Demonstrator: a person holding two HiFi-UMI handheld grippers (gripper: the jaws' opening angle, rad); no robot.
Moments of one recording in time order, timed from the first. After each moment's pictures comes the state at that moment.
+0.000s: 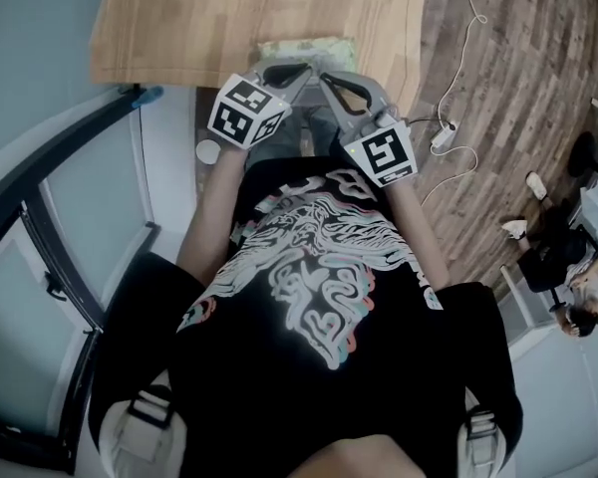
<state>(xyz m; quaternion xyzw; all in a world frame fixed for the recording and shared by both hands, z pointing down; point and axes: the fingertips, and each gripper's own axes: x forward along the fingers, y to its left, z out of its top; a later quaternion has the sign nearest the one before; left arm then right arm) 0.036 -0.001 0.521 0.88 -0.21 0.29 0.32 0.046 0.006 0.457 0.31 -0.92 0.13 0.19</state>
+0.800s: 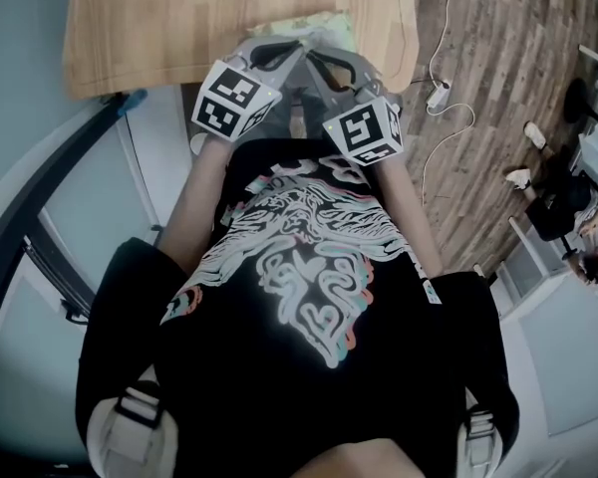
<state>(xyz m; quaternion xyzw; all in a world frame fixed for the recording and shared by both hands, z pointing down) 0.028 -0.007 0.512 0.91 -0.15 0.27 0.26 0.027 0.005 0.490 0.35 -0.88 0.10 0.32</state>
